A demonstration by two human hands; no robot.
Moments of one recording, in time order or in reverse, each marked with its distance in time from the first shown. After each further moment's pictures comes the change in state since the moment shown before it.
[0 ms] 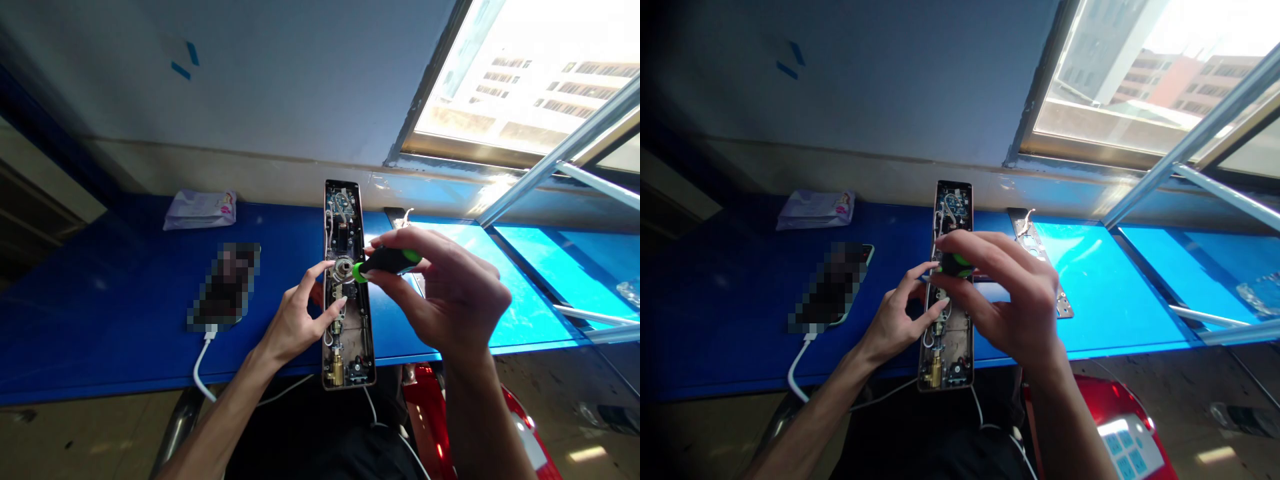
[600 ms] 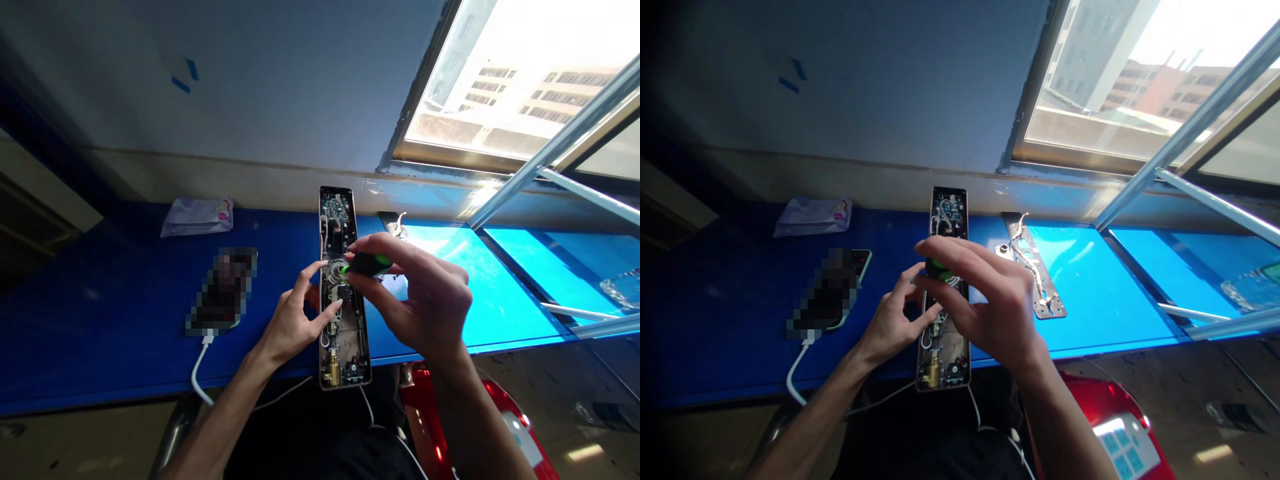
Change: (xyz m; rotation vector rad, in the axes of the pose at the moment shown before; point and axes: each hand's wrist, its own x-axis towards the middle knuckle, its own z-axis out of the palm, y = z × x) left_hand 0.001 0.000 -0.001 -0.027 -0.021 -0.049; right_hand 0.000 -0.005 0.012 -0.046 -0.005 -0.053
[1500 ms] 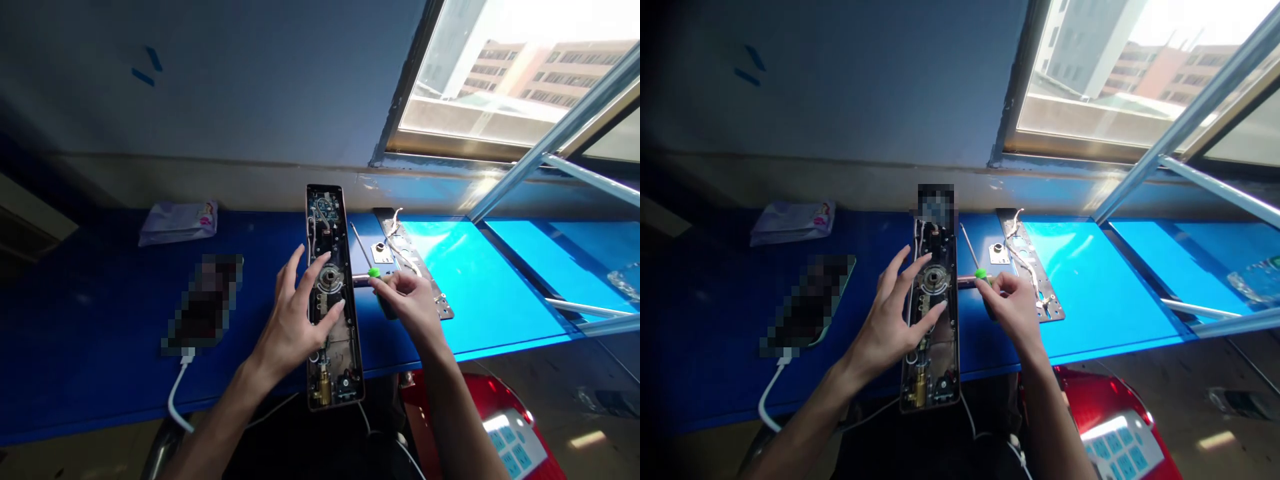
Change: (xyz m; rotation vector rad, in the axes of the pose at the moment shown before) left_hand 0.017 0.019 0.010 0.306 0.060 0.077; right_hand -0.072 0.088 -0.009 0.129 0.096 0.949
